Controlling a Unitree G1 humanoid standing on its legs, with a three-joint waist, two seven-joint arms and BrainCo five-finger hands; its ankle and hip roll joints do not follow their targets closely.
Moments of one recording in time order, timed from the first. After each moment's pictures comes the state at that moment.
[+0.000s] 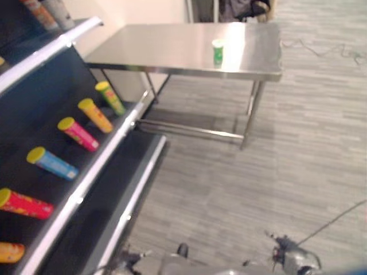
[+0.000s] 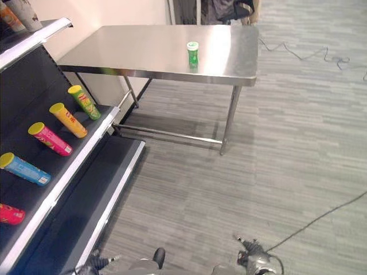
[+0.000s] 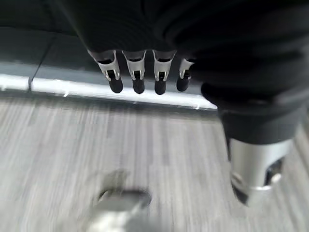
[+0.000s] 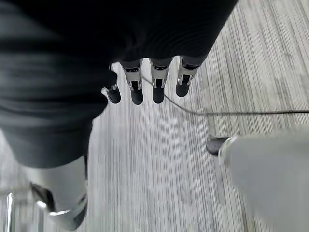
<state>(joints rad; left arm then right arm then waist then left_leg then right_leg) 0.02 0.19 -0.17 1.35 -0.03 -0.14 0.23 -0.15 -0.21 0.10 1.37 0.45 -0.08 -0.18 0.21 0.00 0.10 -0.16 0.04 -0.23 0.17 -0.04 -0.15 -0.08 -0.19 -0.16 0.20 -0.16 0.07</state>
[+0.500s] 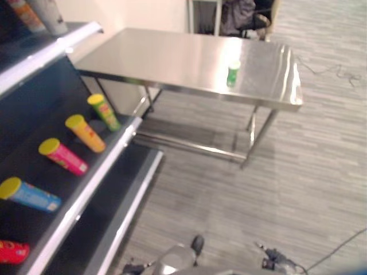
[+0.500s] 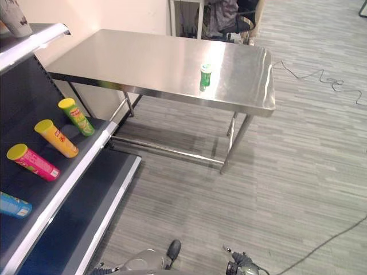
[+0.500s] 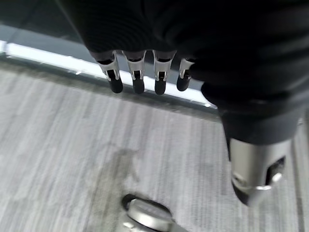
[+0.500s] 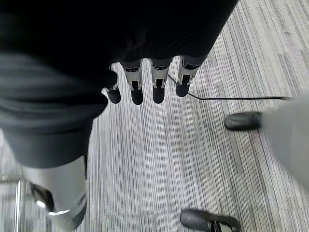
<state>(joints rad) 0.03 0.18 -0.19 1.39 -0.05 -0.15 0.23 -0.10 -0.14 0.07 1.39 0.45 -0.08 -0.20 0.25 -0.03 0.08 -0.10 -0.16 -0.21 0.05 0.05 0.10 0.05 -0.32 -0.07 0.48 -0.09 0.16</state>
